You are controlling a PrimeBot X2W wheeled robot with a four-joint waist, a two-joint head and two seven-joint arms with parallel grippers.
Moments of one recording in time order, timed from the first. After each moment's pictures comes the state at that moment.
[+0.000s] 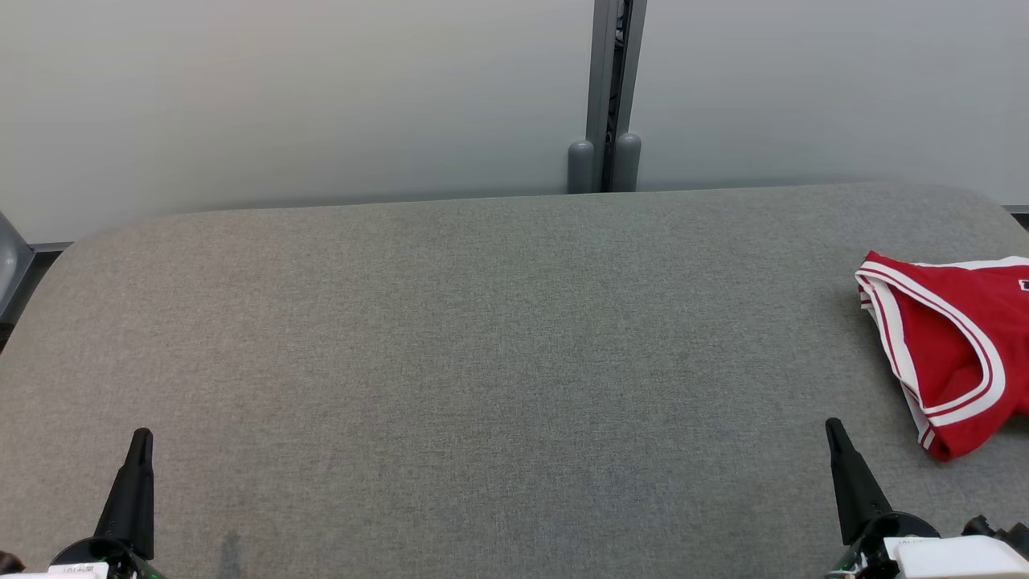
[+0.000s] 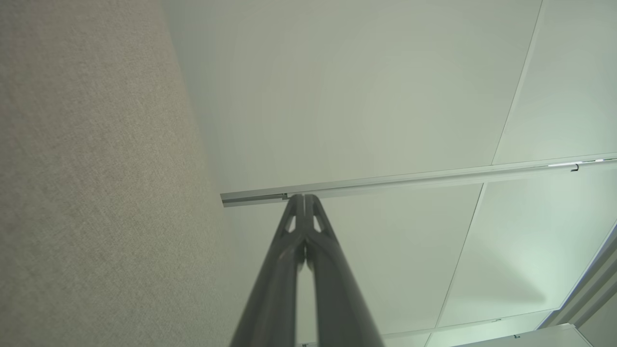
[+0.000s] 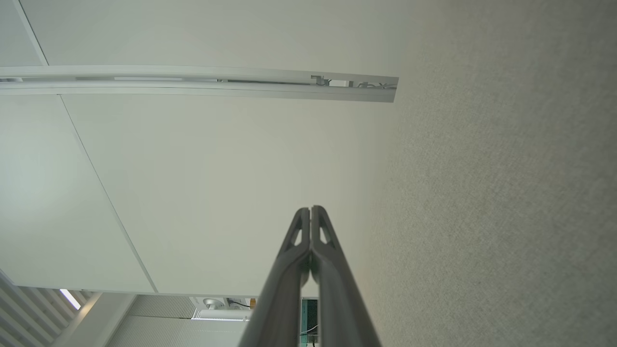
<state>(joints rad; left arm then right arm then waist) 0.09 0.05 0.29 0.07 -1.64 -0.13 0.28 0.08 -0.05 0.09 0.05 1.62 0.13 -0.05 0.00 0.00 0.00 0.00</state>
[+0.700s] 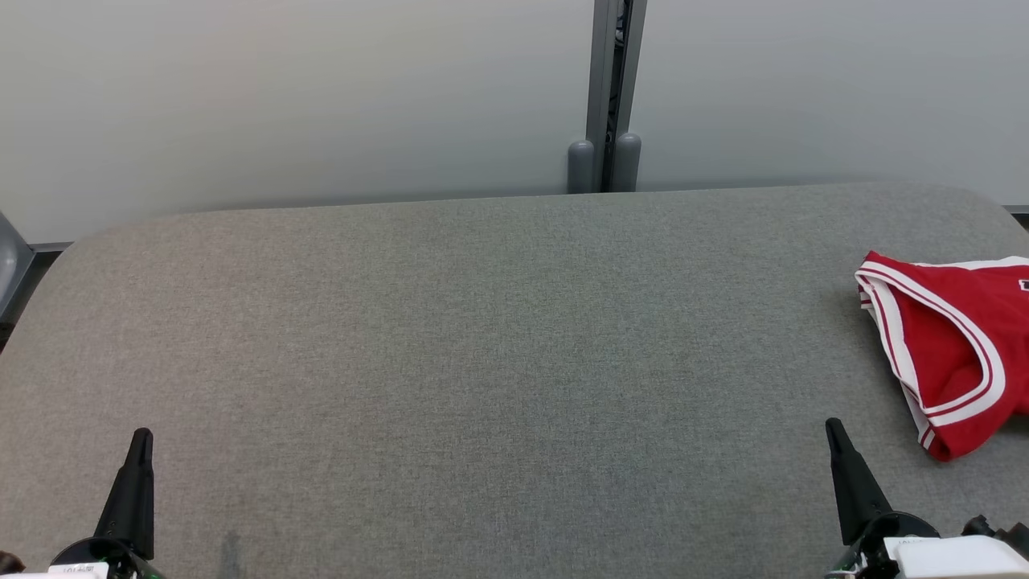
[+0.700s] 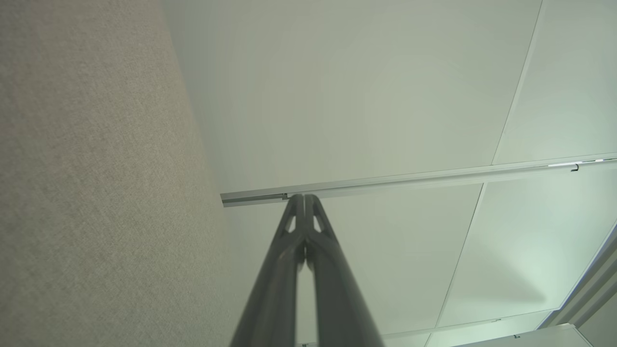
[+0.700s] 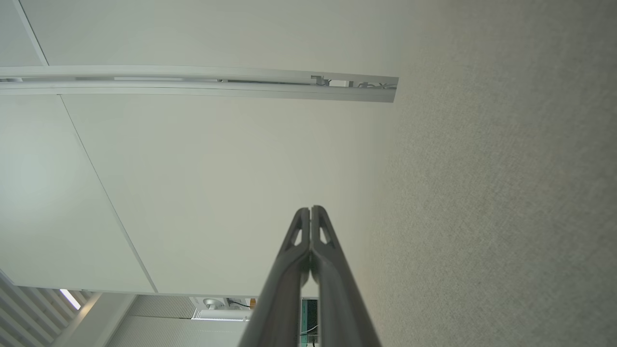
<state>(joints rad) 0.09 0.05 0.29 0.07 -1.64 -0.13 0.28 0.08 -0.05 0.09 0.05 1.62 0.13 -0.05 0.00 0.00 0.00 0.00</state>
